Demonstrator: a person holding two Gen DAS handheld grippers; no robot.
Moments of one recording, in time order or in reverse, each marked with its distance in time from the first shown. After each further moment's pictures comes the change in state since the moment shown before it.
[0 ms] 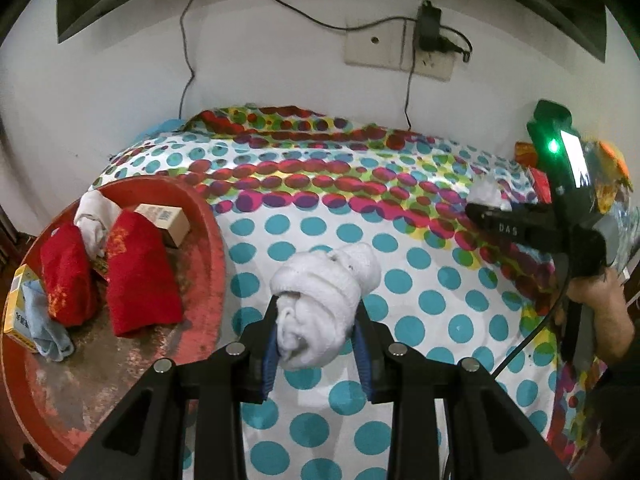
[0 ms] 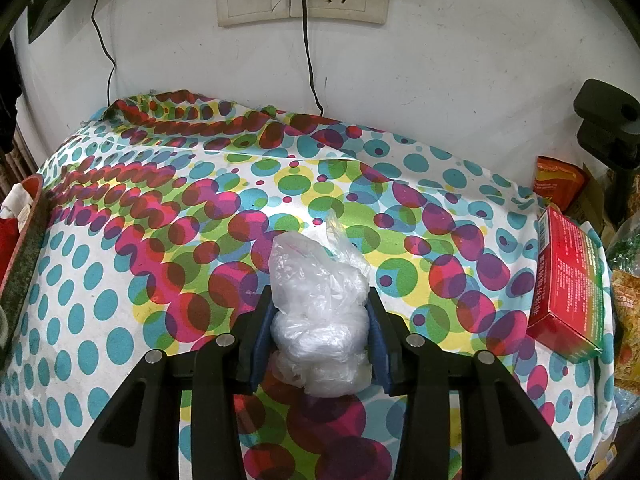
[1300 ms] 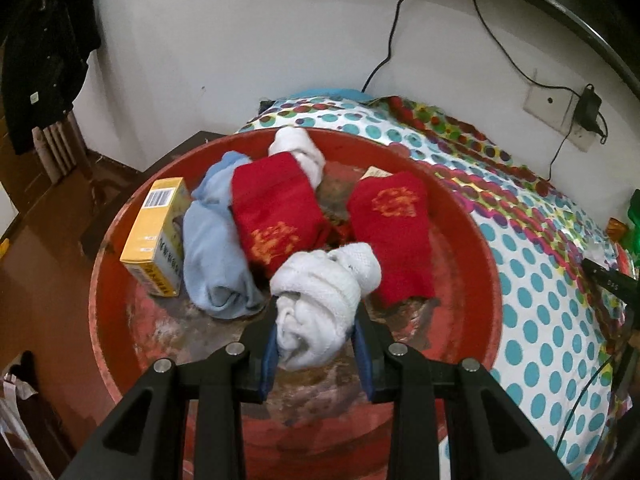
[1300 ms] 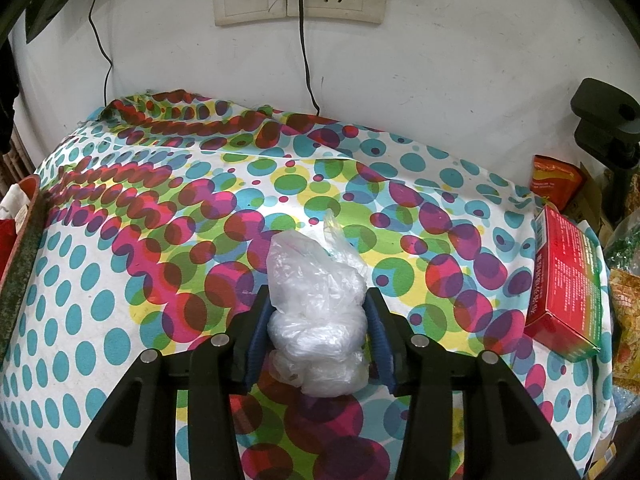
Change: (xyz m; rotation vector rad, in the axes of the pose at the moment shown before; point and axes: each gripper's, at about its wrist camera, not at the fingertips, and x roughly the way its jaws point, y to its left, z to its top) left arm -0.036 0.172 -0.037 -0.289 0.034 0.227; right arm 0.001 -0.001 0.000 0.001 0.000 -0.005
